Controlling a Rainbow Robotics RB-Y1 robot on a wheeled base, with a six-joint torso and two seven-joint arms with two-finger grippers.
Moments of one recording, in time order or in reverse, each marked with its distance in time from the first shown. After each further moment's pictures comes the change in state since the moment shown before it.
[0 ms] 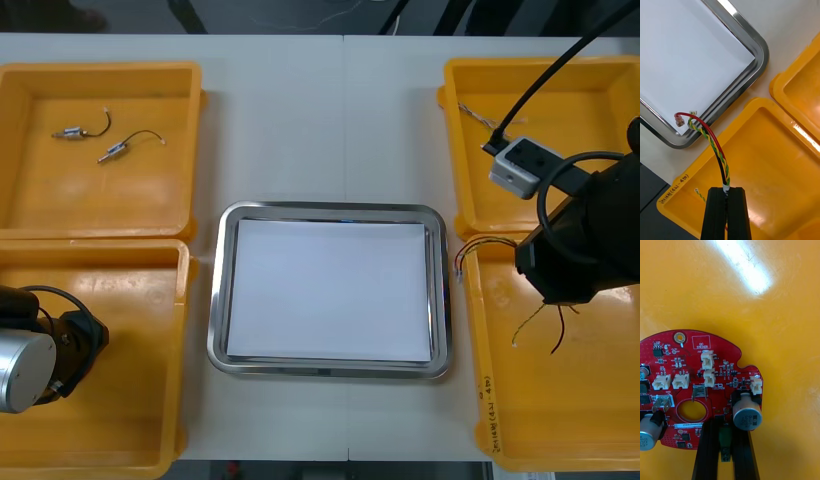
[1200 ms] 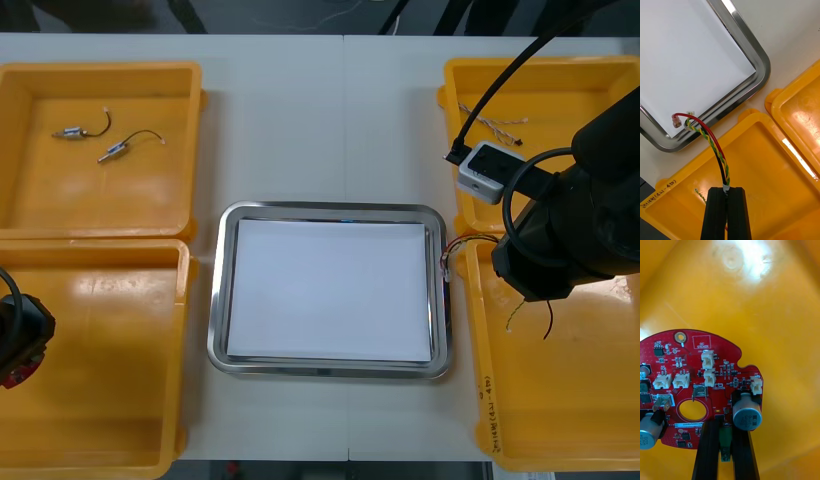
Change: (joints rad) right arm -0.116 0.001 0.156 0.000 0.073 0.000 0.033; left arm -0.058 0.238 0.175 -0.156 0.388 0.314 -0.020
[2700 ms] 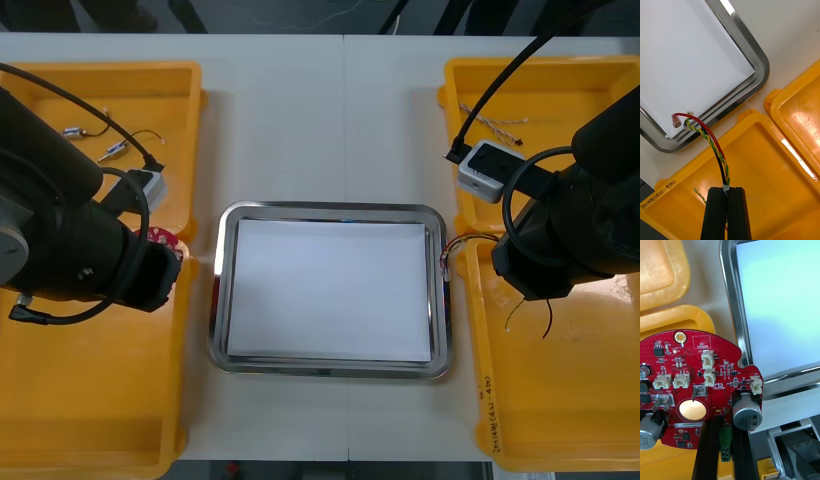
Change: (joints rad) right arm -0.002 0.000 0.000 0.000 0.003 0.000 0.000; left arm -0.581 0.176 -0.469 -0.071 0.329 0.095 -0.344
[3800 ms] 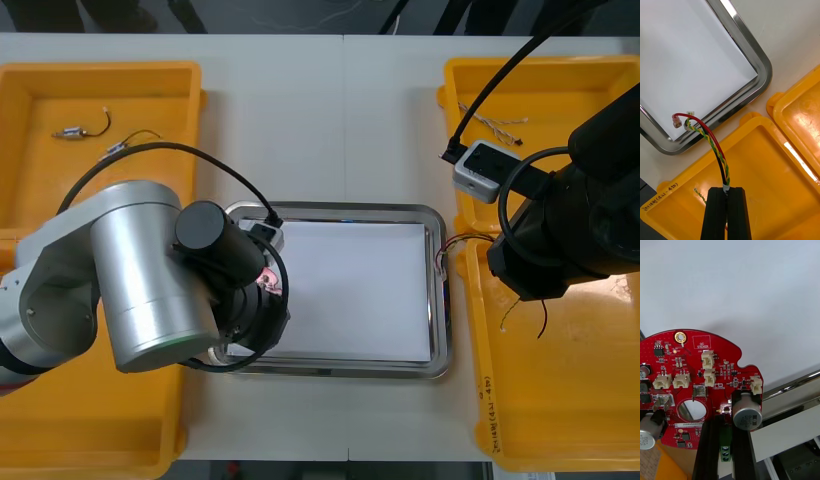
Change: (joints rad) right arm -0.001 0.014 0.000 0.000 0.003 0.000 0.000; left arm -0.134 -0.157 -0.520 0.137 -0.318 -0.200 0.103
